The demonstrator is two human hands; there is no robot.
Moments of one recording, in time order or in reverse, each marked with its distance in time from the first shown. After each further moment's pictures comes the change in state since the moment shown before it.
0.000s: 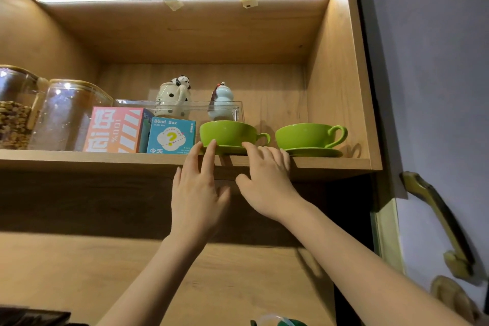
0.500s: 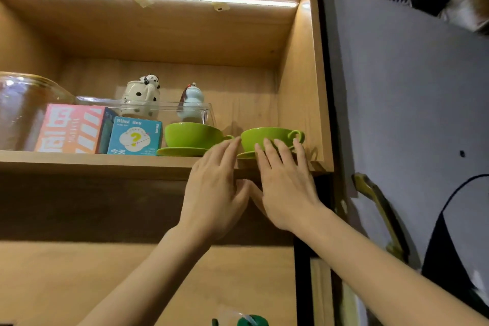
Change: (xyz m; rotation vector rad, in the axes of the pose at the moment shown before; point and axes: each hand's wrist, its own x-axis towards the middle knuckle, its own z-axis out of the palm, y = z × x) left_hand -0.004 0.080 -0.004 -0.147 -0.063 0.257; right_hand -0.037 0.059 -0.047 -0.523 0.115 -0.135
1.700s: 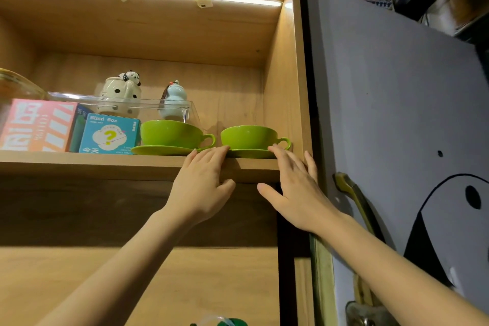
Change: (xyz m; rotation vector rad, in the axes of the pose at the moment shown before) left_hand 0.024 -0.013 0.028 0.060 -0.176 0.020; right_hand -0.019 0.057 0.020 0.372 -0.001 0.094
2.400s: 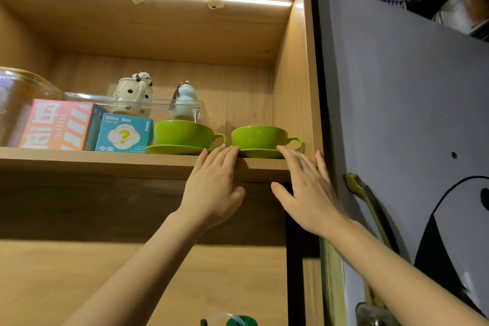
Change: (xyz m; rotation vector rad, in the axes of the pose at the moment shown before) left_hand -0.005 -0.004 0.007 0.104 0.008 0.036; right_hand -0.002 0.000 0.006 -0.041 0.090 -0.023
